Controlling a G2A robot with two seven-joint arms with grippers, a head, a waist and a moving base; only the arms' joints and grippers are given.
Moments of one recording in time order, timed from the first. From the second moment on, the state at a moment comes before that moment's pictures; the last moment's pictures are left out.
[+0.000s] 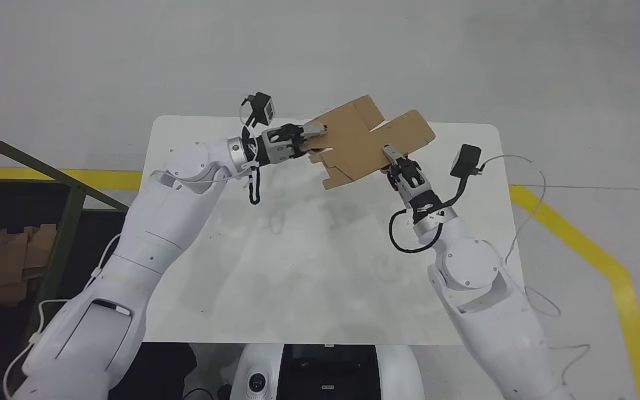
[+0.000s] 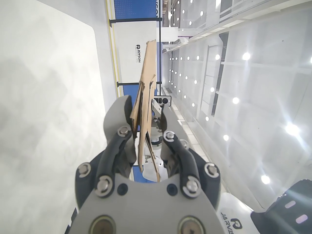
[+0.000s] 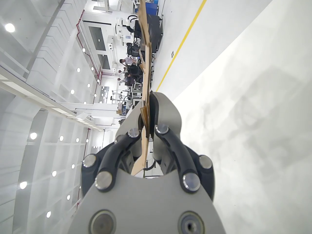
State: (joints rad) left arm 0.78 -1.10 -1.00 -1.20 -0.61 -0.13 -0.90; right arm -1.32 -1.24 1.14 -1.87 0.15 0.15 0.02
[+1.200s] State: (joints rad) left arm 0.72 -1.09 -1.08 -1.15 -0.50 -0.06 -1.15; right arm -1.24 -1.21 1.34 -1.65 0.15 -0.12 0.58
